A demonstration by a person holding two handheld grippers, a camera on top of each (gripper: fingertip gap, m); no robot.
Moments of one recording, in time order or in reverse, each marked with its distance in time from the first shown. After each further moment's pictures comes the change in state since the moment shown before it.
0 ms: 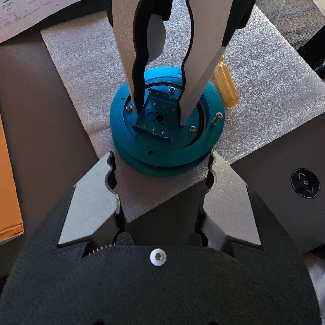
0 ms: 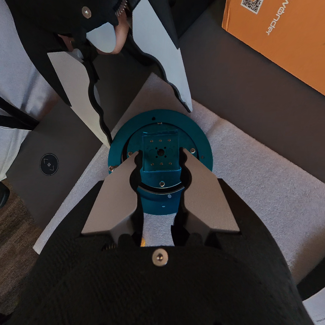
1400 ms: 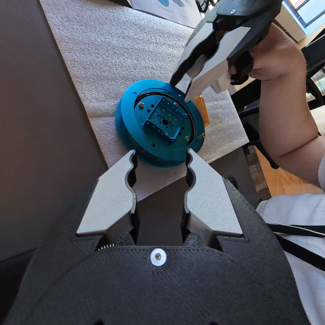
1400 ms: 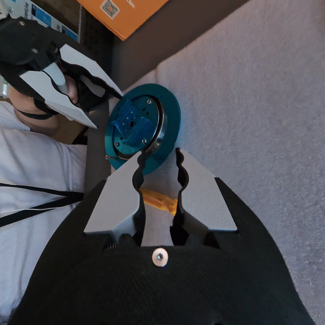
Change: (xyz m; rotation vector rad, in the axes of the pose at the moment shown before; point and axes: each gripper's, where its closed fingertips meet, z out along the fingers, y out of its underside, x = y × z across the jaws) left arm -0.001 -0.010 -0.027 0.040 0.301 -0.369; right arm 0.002 0.058 -0.032 0.348 0.077 0.825
